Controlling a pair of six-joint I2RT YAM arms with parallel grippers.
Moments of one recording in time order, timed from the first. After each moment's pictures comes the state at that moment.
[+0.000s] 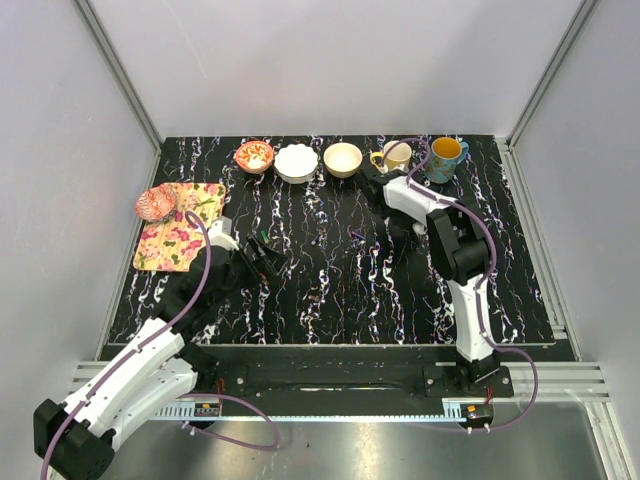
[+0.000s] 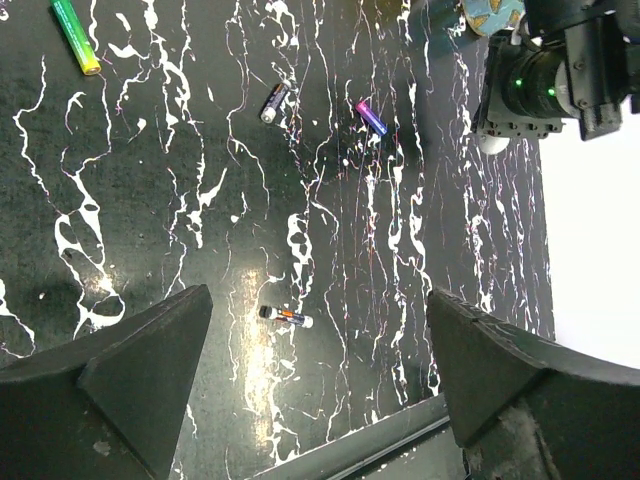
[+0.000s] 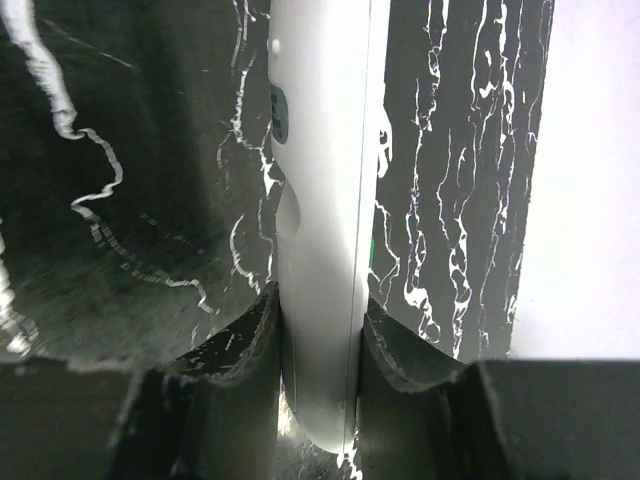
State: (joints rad) left arm -0.54 0.69 0.50 -0.25 -0.04 -0.84; right arm 0.47 2.18 1.67 -0.92 0.84 0.39
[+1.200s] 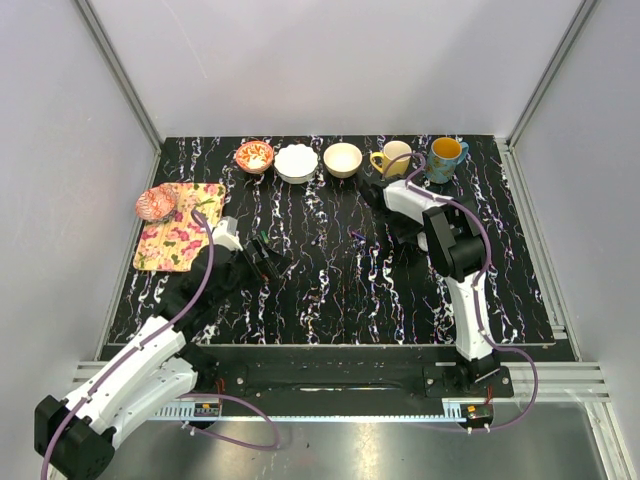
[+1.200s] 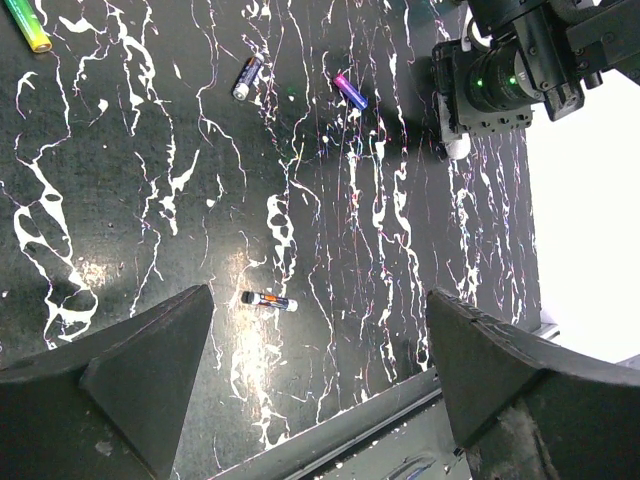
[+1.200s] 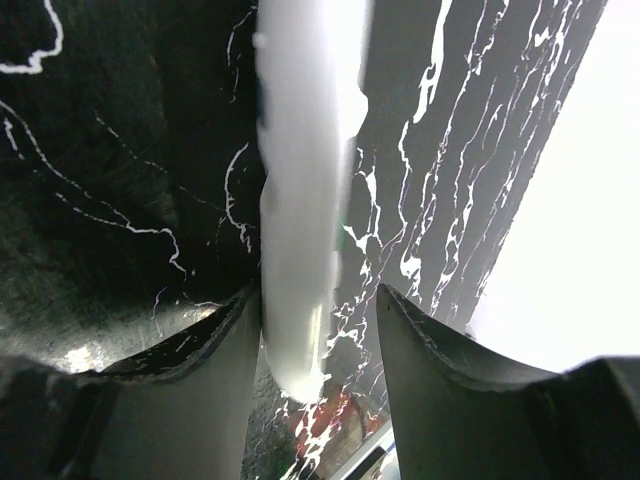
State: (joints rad) left arm -0.54 0.71 0.50 -0.24 0.04 -0.83; right arm 0.44 2.25 1.66 -1.04 0.77 0.30
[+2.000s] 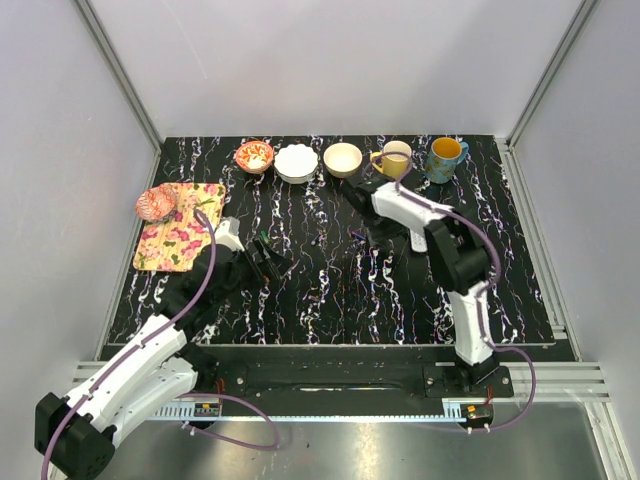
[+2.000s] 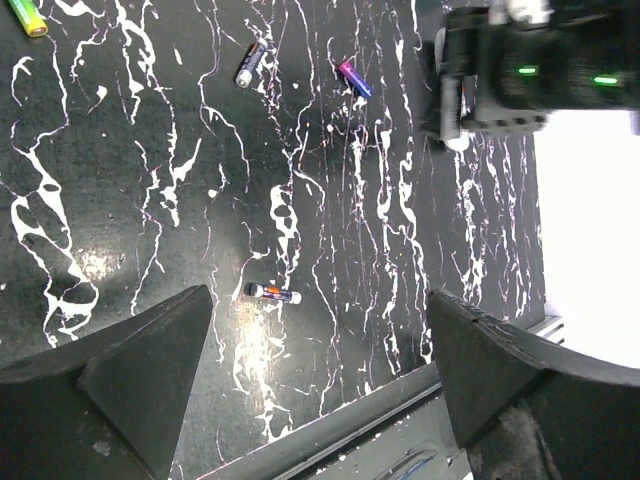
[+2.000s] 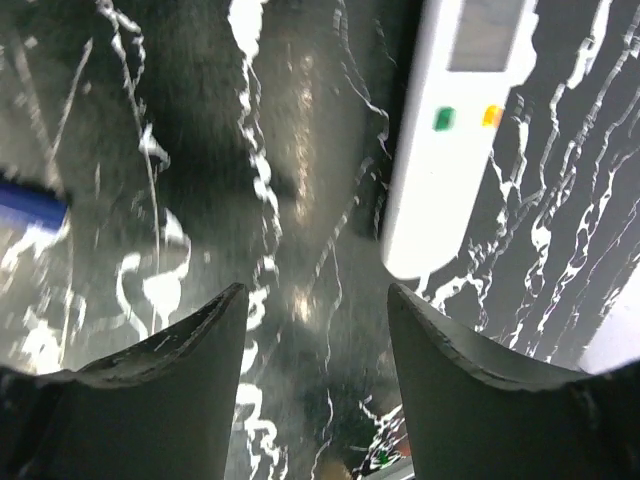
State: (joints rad) left arm -0.54 0.72 0.50 -0.24 0.06 -0.83; right arm 0.57 2.17 1.68 -1.04 0.56 0.39
